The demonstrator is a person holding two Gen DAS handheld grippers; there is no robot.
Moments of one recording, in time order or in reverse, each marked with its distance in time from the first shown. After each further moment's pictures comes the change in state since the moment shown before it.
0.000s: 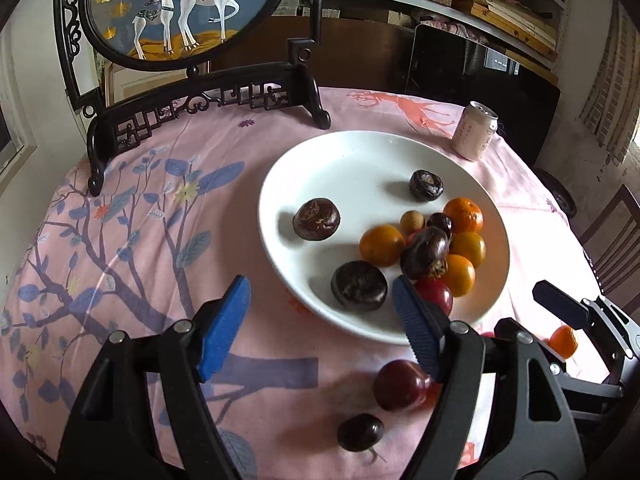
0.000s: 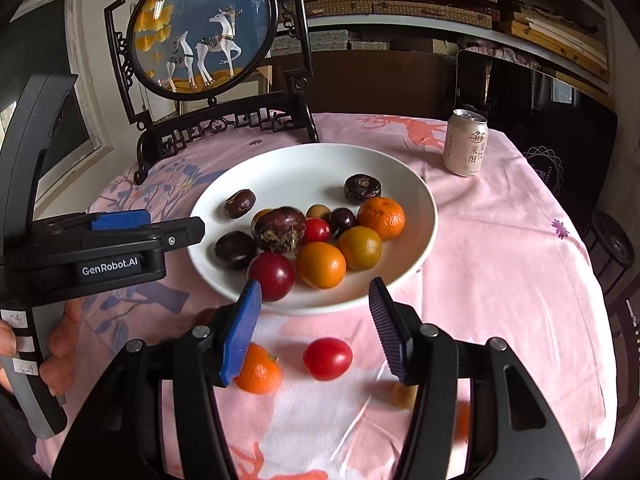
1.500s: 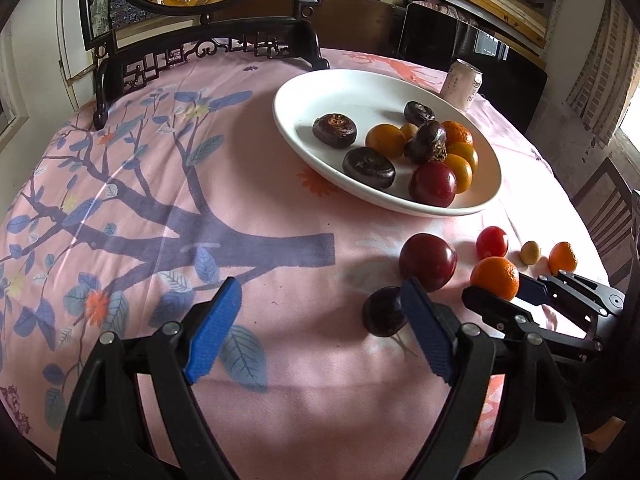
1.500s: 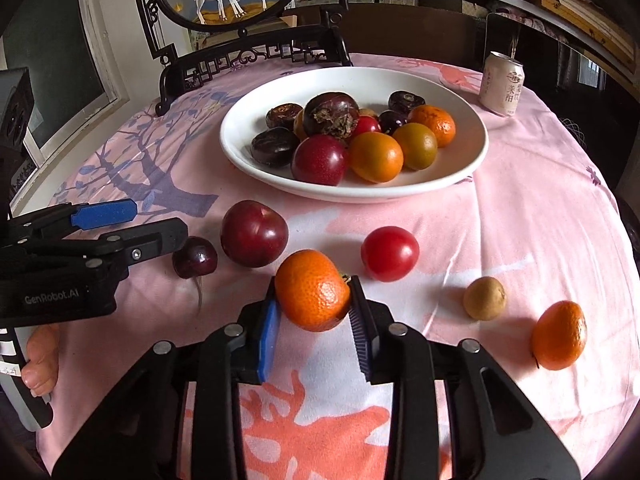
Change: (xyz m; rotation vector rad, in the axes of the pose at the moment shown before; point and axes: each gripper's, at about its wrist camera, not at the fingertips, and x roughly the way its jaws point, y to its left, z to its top) left arm -0.013 0.022 -0.074 -0.010 0.068 -0.067; right arm 0.017 0.025 -0.052 -0.027 0.153 0.057
